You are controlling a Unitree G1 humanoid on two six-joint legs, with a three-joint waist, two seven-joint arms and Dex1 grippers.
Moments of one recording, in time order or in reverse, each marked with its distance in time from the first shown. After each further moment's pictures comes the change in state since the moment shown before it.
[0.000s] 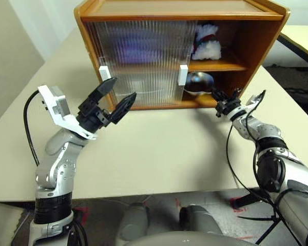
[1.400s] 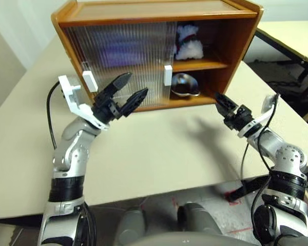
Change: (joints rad) left arm -0.163 -0.041 -0.075 0.203 -0.009 -0.026 -0.104; right arm 0.496 0.069 0.193 -1.170 -0.218 0.193 -0.135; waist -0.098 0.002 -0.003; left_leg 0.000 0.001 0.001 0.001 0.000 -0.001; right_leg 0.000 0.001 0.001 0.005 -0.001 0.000
